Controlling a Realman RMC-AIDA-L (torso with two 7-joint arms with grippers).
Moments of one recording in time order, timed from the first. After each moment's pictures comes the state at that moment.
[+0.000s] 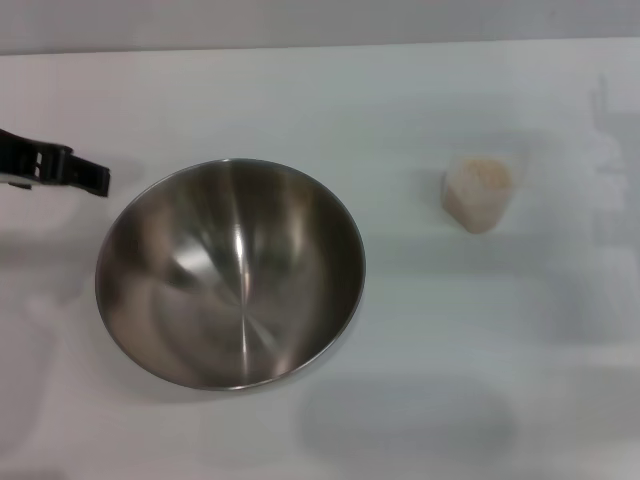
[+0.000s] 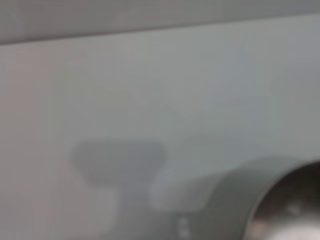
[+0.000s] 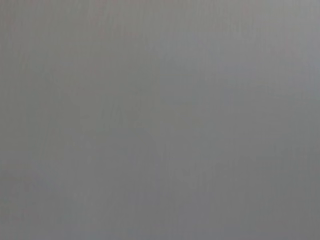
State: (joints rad) left arm -0.46 -2.06 -1.89 -1.82 2.73 -1.73 0.08; right arm 0.61 2.07 0.50 0.13 -1.56 -1.37 -0.16
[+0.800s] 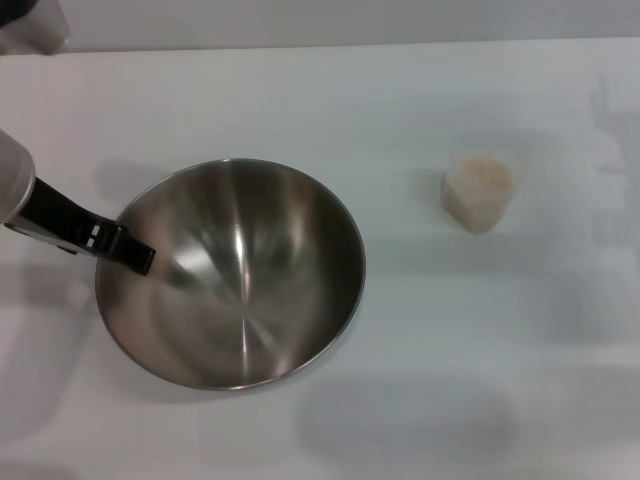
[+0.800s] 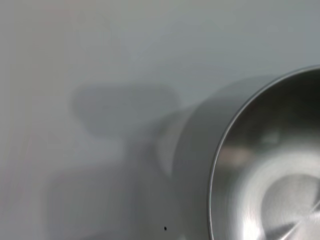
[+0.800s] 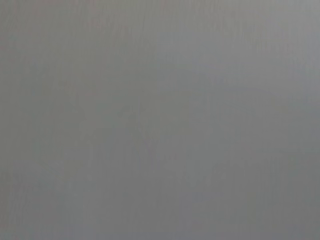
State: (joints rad) left arm -0.52 -2.06 -1.72 -1.65 2.75 -1.75 0.12; right arm 0.61 2.07 0.50 0.12 -1.56 -1.37 -0.16
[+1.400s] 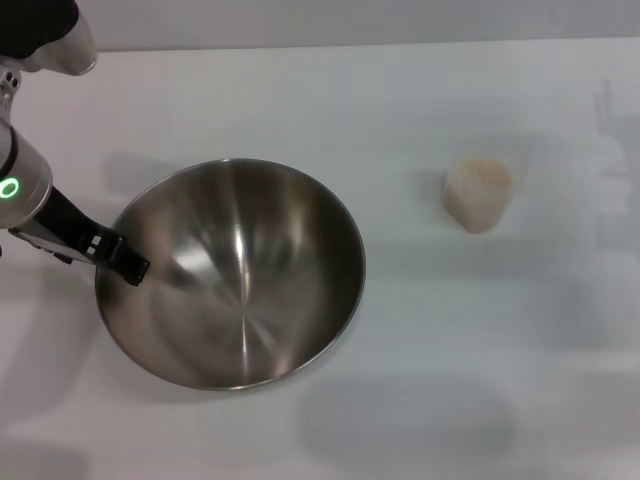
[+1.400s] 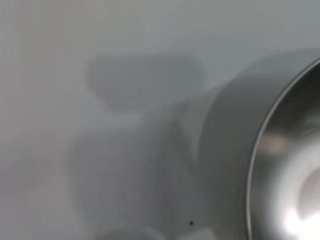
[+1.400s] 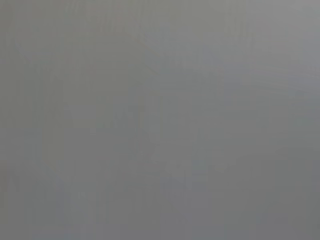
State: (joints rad) left arm -0.59 -2.06 -1.71 -1.48 2.83 -1.70 0.13; right arm 0.60 2.07 0.50 0.12 -1.56 -1.38 -0.16
